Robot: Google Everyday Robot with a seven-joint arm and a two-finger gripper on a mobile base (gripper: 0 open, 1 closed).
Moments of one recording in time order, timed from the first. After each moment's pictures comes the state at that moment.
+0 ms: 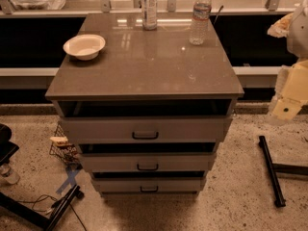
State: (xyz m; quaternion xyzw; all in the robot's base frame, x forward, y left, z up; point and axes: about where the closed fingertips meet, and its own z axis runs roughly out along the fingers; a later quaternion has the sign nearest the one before) arm 0.438 -0.213 0.989 -0.60 0.78 -0.05 0.18
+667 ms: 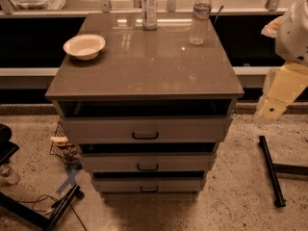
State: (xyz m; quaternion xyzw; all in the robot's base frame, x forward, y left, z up) arm 0.450 -0.204 0.981 -0.59 0.78 -0.06 0.19
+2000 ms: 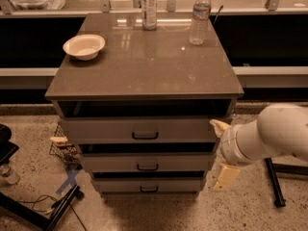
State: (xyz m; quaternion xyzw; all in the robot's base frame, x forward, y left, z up) arm 0.455 -0.171 0.702 -0.66 0.71 0.01 0.24
